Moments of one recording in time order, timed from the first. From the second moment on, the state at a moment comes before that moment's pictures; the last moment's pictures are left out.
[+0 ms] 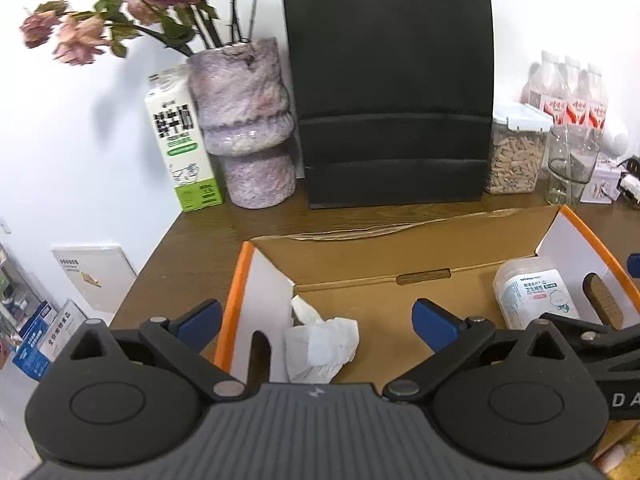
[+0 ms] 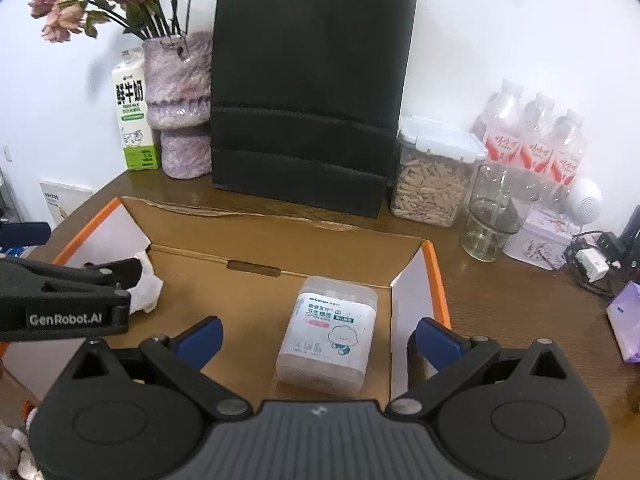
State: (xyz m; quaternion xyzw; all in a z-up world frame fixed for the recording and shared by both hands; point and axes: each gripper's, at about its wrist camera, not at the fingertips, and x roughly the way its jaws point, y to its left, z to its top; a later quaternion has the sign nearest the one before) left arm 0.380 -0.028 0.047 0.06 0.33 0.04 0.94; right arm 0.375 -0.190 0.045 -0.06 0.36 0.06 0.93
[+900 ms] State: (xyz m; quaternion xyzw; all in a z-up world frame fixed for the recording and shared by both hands) left arm 0.236 0.018 0.061 0.04 0.25 0.03 0.97; right arm 0.220 -0.197 0.066 -0.05 0.27 0.10 0.96
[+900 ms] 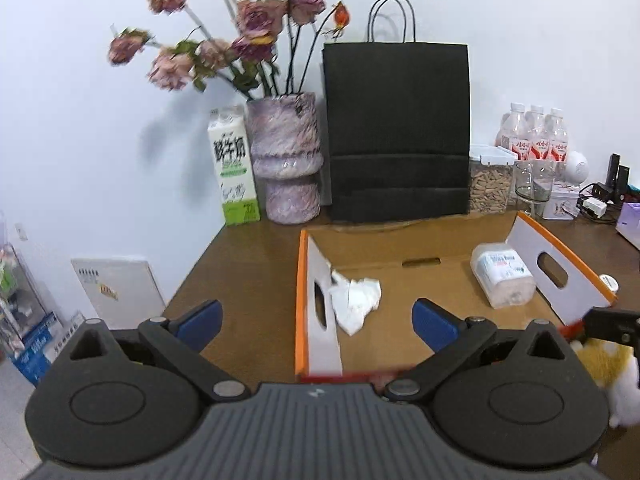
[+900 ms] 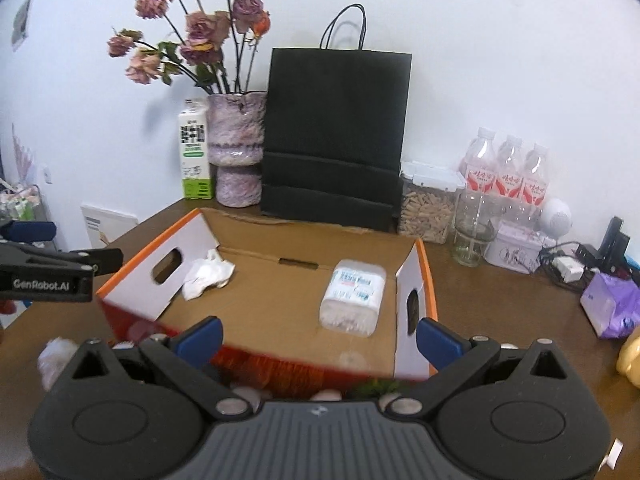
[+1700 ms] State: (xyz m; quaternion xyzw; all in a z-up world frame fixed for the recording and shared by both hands) left arm 0.121 0.058 -0.012 -0.03 0.27 0.06 0.96; right arm 0.098 -0.231 -0.019 -0.01 0.30 0.07 0.95
